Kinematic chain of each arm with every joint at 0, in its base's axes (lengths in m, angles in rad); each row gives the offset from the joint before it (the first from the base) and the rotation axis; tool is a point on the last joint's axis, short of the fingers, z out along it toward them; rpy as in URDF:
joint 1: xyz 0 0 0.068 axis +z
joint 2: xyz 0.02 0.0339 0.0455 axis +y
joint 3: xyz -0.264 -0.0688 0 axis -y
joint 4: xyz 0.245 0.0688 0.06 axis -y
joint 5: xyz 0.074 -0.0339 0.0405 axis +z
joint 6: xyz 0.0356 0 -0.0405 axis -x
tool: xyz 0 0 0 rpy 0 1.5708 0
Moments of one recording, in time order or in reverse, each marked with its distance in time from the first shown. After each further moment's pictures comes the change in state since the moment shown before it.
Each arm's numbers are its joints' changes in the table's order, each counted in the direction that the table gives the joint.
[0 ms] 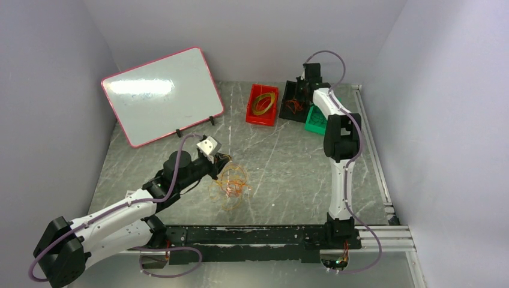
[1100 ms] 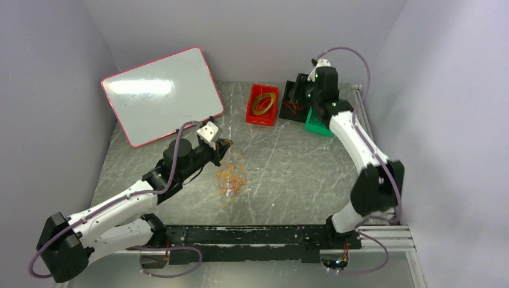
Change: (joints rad) left arm 0.000 0.054 0.149 -0.044 0.060 -0.019; right arm 0.079 -0.677 -0.521 0.102 -0.050 -0.026
